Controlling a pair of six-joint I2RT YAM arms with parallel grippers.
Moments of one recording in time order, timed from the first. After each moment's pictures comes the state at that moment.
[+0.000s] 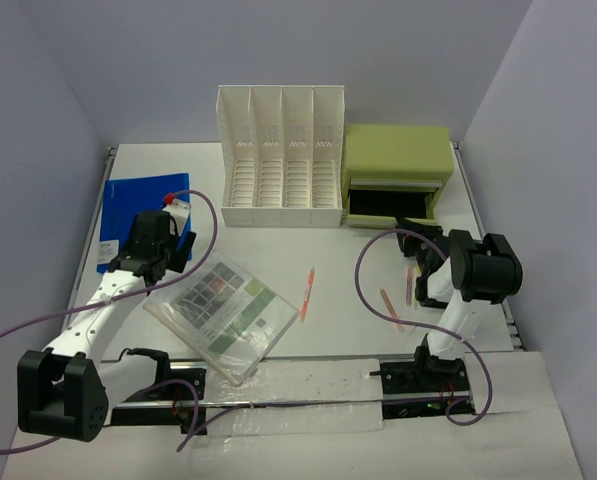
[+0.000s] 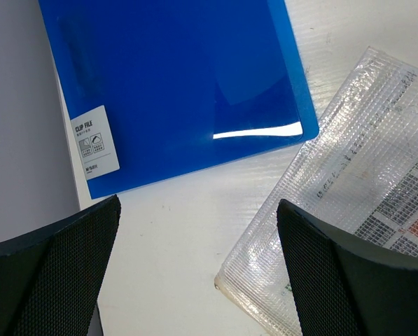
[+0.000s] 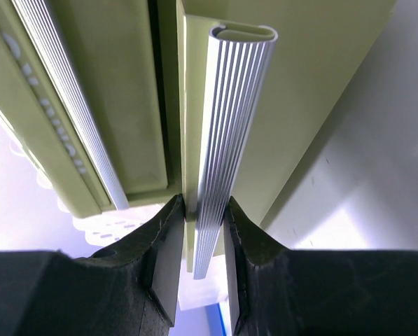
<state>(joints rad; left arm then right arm) -0.19 1.09 0.69 -0.37 -0.35 0.31 -0.16 1.83 0.29 1.33 -0.19 1.46</state>
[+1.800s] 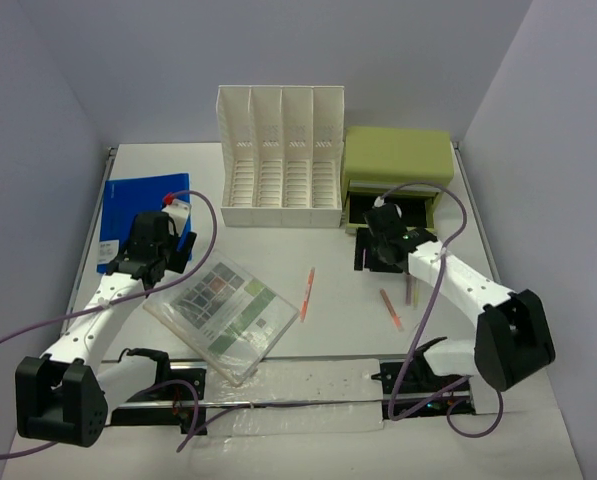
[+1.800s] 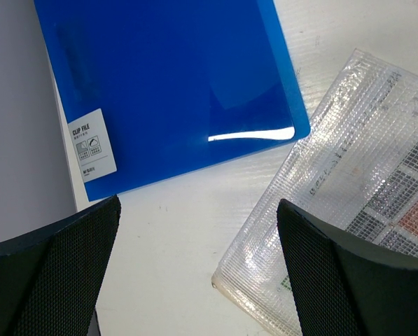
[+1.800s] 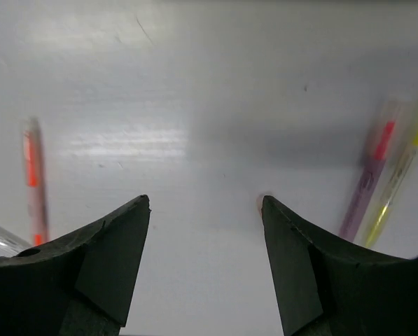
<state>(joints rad) -0.19 1.06 0.69 -0.38 -0.33 0.31 0.40 1.25 0.82 -0.58 0.16 0.47</state>
